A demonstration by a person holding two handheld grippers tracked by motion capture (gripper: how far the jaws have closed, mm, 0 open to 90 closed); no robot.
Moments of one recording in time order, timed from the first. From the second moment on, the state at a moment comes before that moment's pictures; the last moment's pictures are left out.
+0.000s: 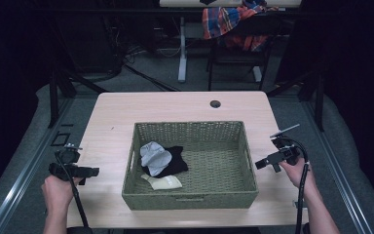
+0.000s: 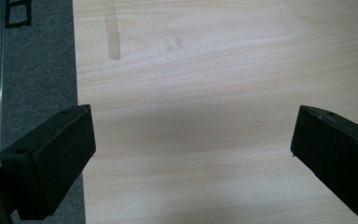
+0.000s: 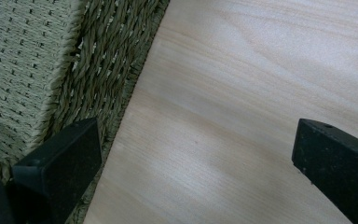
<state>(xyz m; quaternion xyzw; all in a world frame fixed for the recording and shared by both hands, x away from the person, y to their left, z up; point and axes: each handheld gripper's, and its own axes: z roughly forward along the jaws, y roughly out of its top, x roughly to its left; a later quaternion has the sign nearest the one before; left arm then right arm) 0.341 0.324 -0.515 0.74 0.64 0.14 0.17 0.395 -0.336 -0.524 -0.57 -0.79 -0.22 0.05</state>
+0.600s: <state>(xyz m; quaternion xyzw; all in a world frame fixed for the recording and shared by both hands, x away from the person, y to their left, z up) 0.342 0.322 -0.514 0.74 0.64 0.15 0.18 0.395 -0.335 -0.525 -0.57 -0.79 -0.21 0.05</state>
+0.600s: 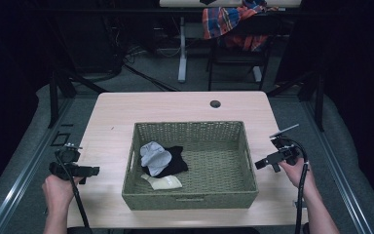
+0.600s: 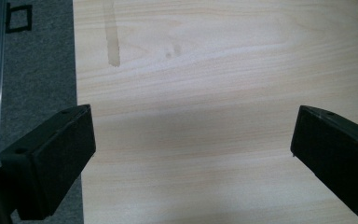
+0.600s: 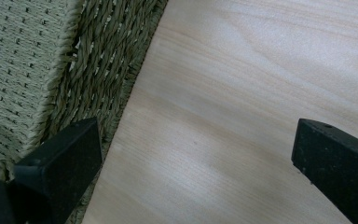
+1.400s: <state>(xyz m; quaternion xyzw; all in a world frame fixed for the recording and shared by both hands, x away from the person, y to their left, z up) 0.339 0.298 -0.480 0.76 0.60 0.16 0.19 0.395 -0.338 -0.524 -0.57 -0.80 -0.21 0.05</state>
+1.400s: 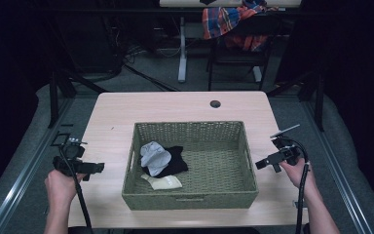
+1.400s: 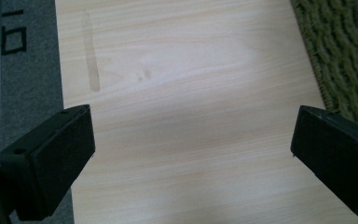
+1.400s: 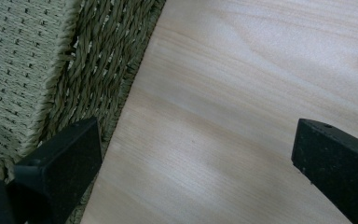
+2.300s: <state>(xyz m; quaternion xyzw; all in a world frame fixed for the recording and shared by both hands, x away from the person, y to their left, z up) 0.343 0.227 -0.417 0.81 0.50 0.17 0.25 0.395 -0.338 -0.523 -0.56 -0.80 -0.21 0.05</state>
